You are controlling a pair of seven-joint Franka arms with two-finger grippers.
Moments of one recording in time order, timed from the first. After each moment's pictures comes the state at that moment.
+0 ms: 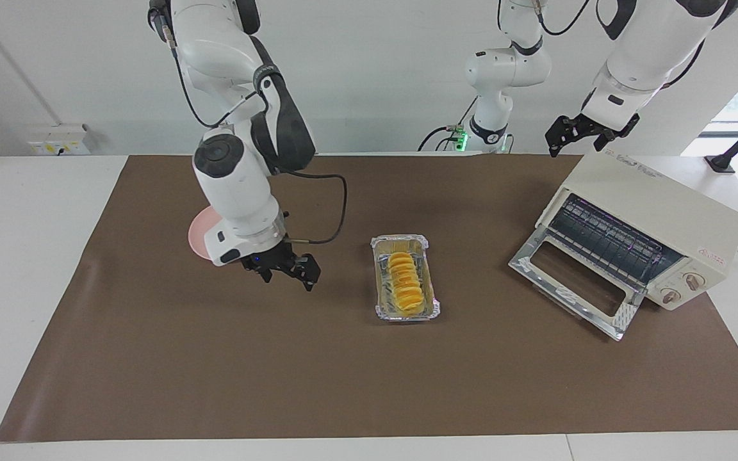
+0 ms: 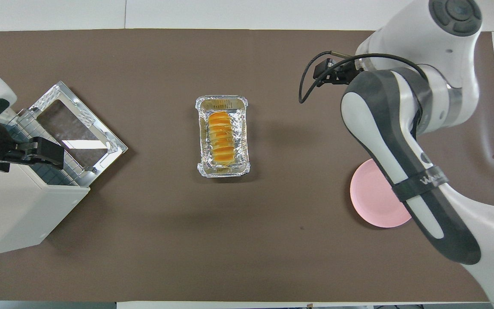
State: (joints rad) left arm -0.06 -0.07 -0.14 -1.62 0.02 1.41 -0.16; right arm 0.19 0.38 0.01 -1.44 0.11 1.91 0.43
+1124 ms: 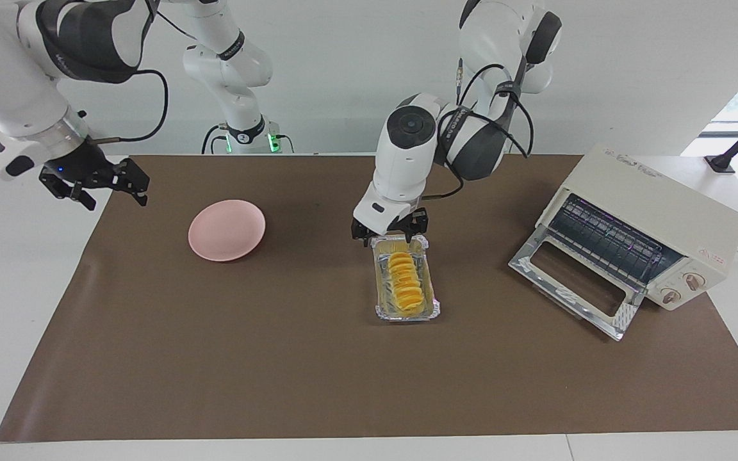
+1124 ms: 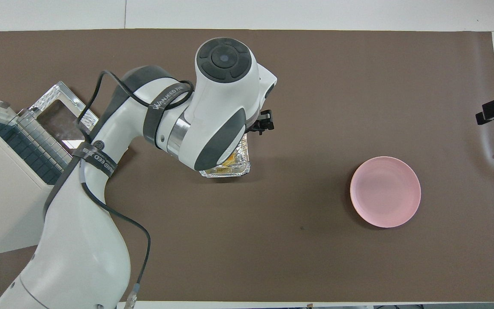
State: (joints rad) left arm -0.57 0.54 -0.14 -1.28 0.01 1.77 -0.72; right arm -0.15 0.12 0.01 -1.46 0.01 1.49 -0.21
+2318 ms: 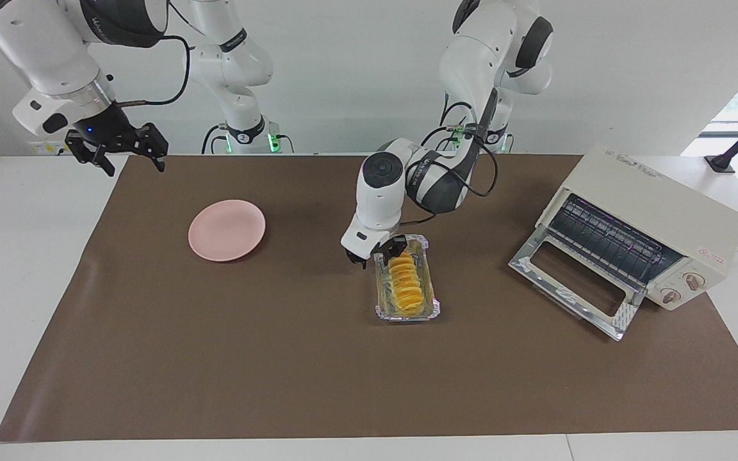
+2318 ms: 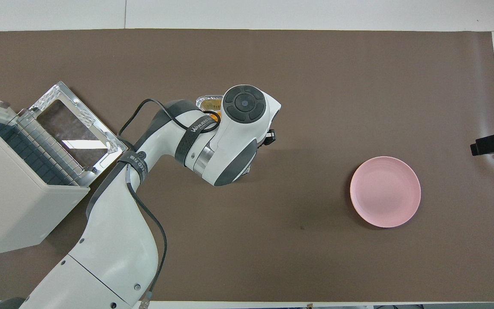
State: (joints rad) left arm -0.60 0.57 -0.13 -1.50 0.03 2.05 -0.81; right arm -0.08 -0.08 -0.03 -1.69 -0.01 1.52 -0.21
